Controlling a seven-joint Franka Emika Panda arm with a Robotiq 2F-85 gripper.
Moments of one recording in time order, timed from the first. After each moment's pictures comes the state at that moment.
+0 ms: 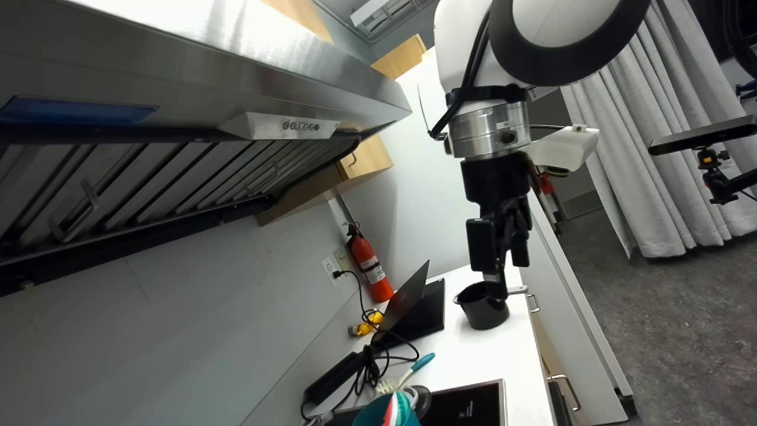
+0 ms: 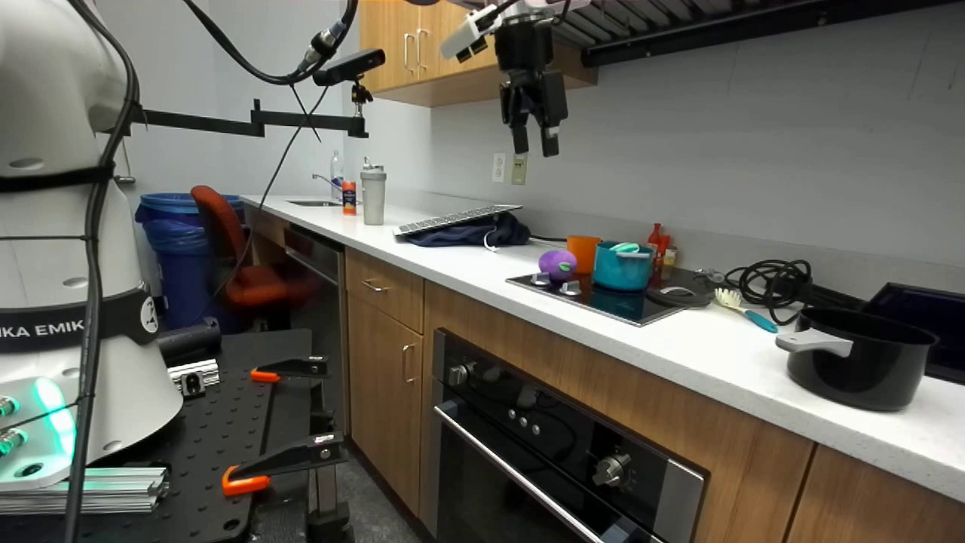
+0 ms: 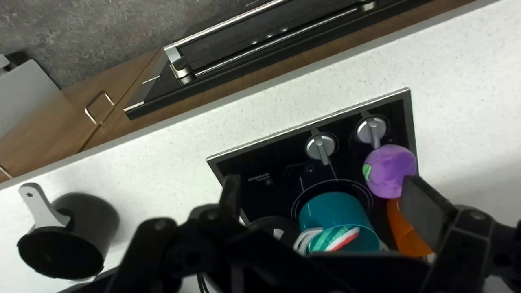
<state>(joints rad) 0.01 -0.26 0.12 -2.37 0.05 2.39 0.14</state>
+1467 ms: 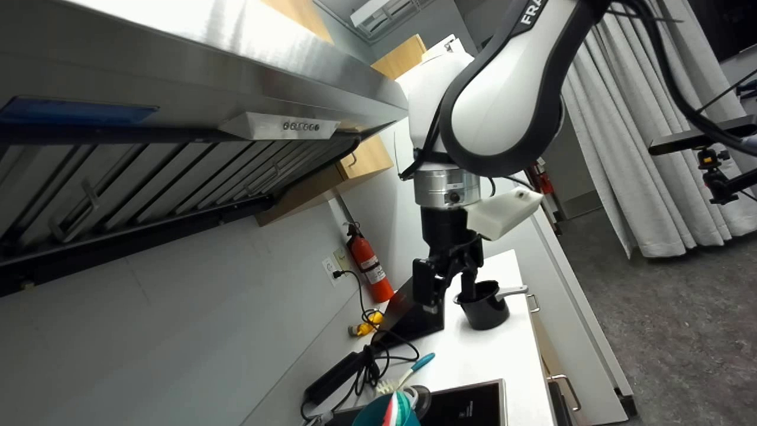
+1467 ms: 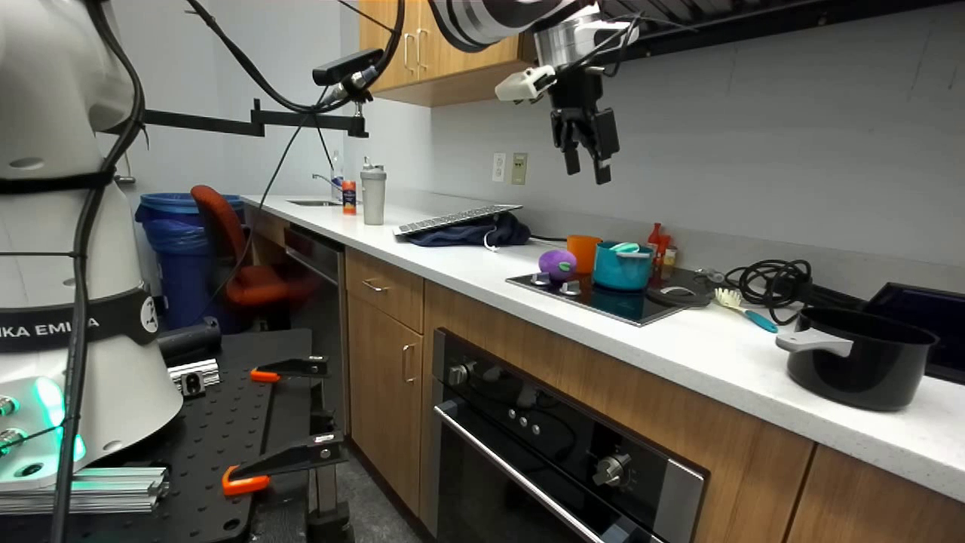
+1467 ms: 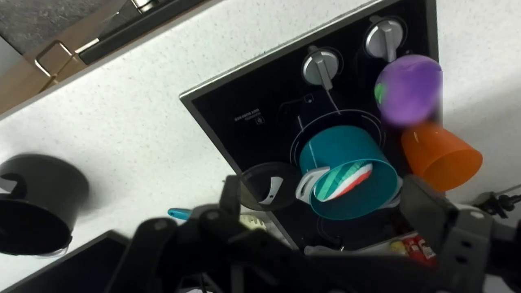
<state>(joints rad) 0.01 0.02 0.11 -2.19 0.05 2.62 0.19</state>
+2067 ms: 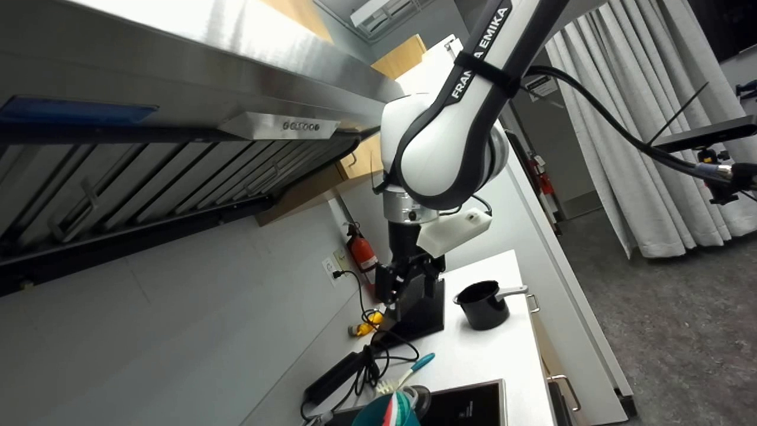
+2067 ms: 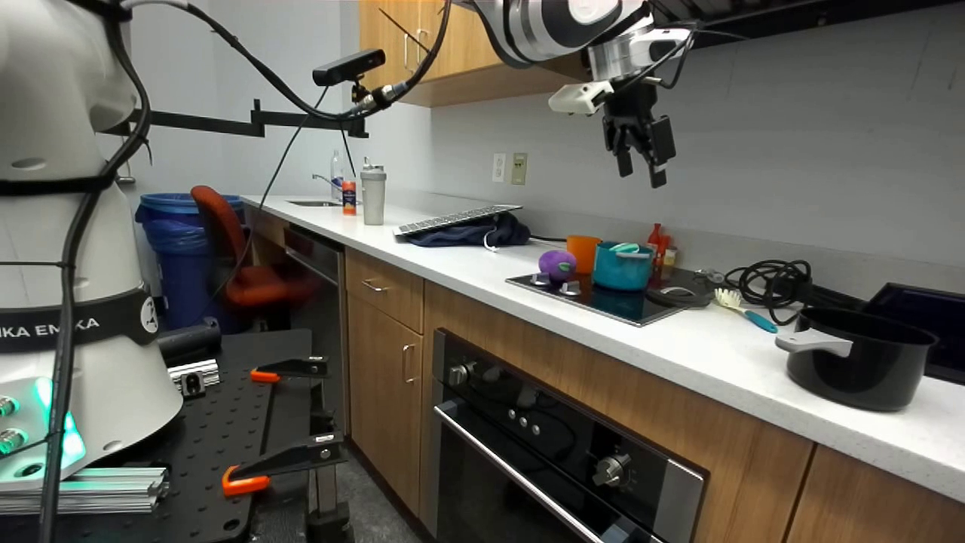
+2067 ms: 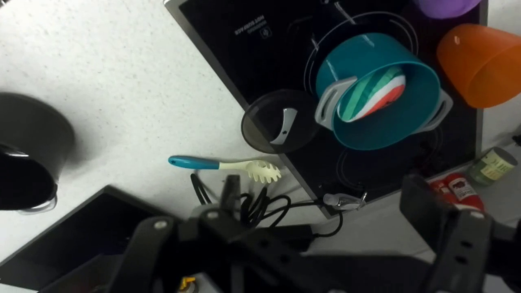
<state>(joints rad) 0.02 0.25 0.05 -1.92 0.03 2.65 0.23</state>
